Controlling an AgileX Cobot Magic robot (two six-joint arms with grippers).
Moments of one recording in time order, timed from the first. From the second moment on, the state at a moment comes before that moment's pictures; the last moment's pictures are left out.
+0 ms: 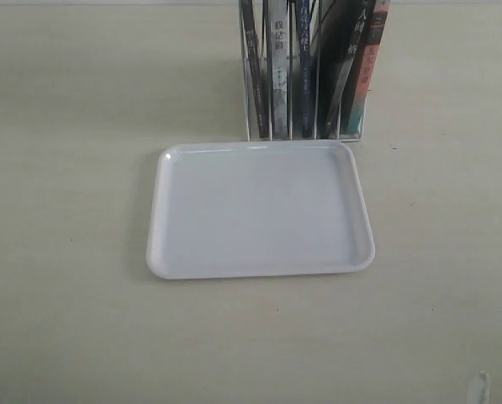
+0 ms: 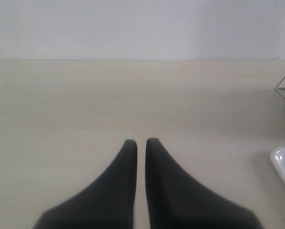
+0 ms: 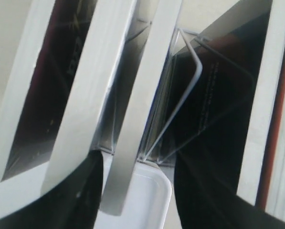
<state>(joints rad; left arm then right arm) 0.00 0.00 0.00 0.07 0.31 -0.08 0.59 1.96 -1.89 -0.12 1.20 0.27</state>
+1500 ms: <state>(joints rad) 0.00 0.00 0.00 0.07 0.31 -0.08 0.59 1.89 -1.89 -0.16 1.19 0.31</state>
